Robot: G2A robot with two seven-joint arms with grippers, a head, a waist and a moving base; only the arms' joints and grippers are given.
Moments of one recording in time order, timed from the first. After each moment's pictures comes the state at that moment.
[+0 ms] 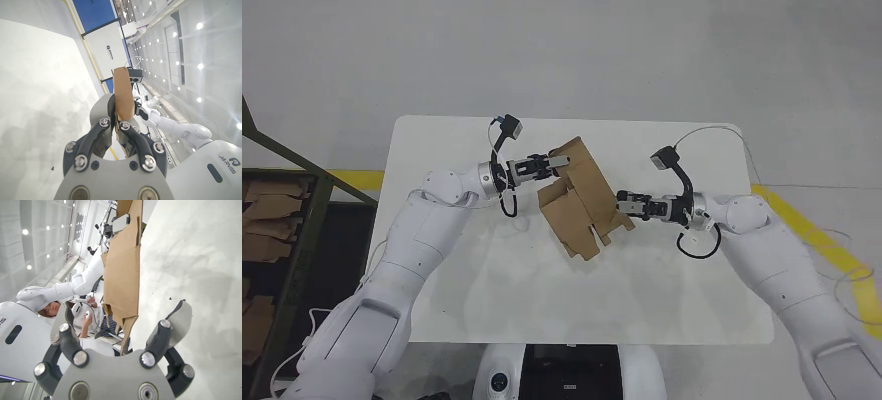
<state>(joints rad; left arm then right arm) 0.82 -1.22 -1.05 -0.96 -0.40 -0.61 -1.01 -0.82 -1.07 0.83 -1.10 0.51 -0.70 1.12</state>
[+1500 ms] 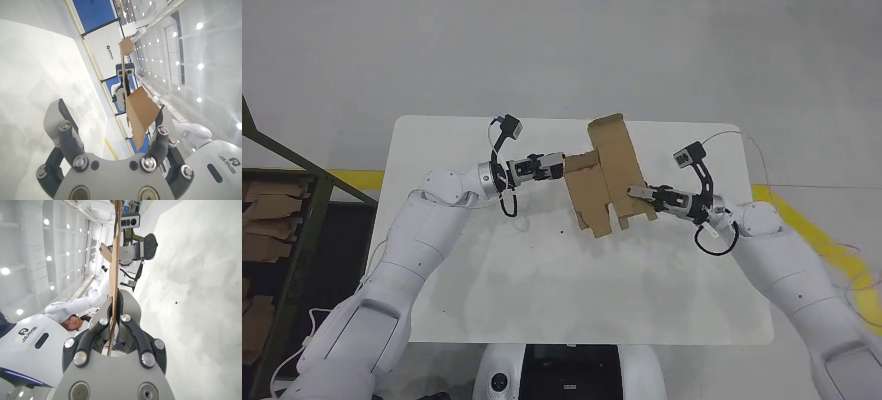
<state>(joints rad) 0.82 -1.22 -1.05 -0.96 -0.40 -0.61 -1.01 -0.84 -1.02 0.80 -1.03 0.84 -0.69 1.13</state>
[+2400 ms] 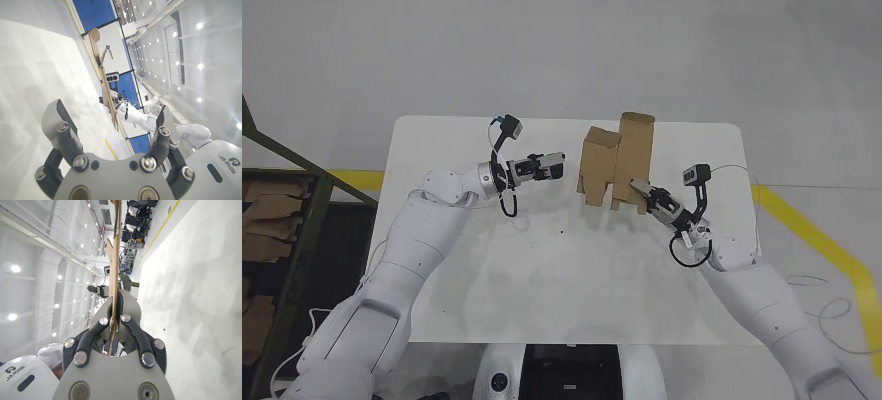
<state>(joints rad) 0.82 -1.22 -1.05 -0.96 -0.40 -0.61 -1.01 -1.00 -1.06 0.82 -1.08 0.70 -0.73 0.61</state>
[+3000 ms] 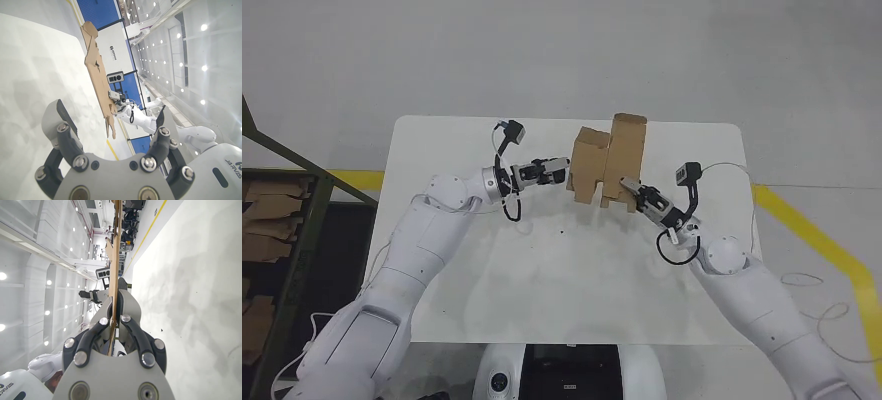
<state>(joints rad) 0.86 -1.21 -1.05 -1.02 -0.35 -0.59 -0.96 -1.07 -1.06 0.87 -1.25 0.53 -0.52 0.44</state>
